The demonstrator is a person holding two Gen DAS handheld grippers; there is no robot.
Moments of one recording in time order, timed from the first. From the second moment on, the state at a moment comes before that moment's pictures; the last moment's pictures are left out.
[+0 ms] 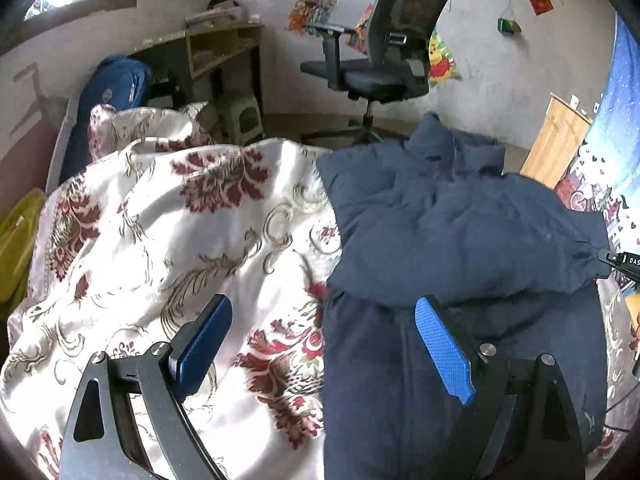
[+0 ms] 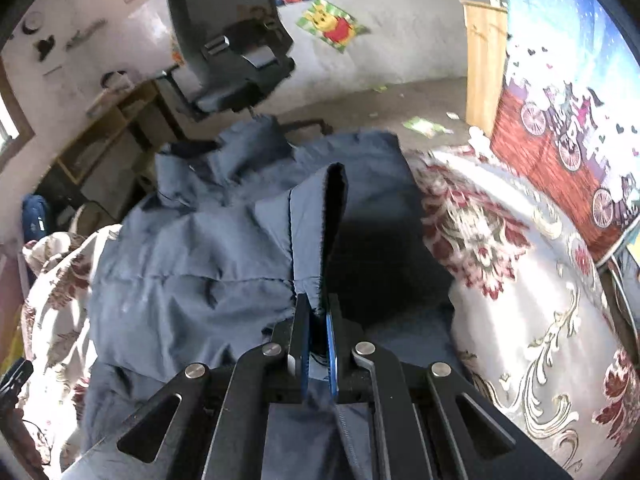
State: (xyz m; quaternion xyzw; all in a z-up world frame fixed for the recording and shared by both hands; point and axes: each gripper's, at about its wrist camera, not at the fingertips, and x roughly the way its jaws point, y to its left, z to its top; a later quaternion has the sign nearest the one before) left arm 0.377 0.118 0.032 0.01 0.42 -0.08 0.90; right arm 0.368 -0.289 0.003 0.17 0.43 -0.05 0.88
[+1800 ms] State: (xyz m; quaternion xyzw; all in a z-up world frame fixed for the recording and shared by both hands) left arm 0.707 -0.049 0.020 -0.04 0.44 -0.07 0.89; right arm 0.667 -0.324 0.000 0.12 0.44 0.12 0.88
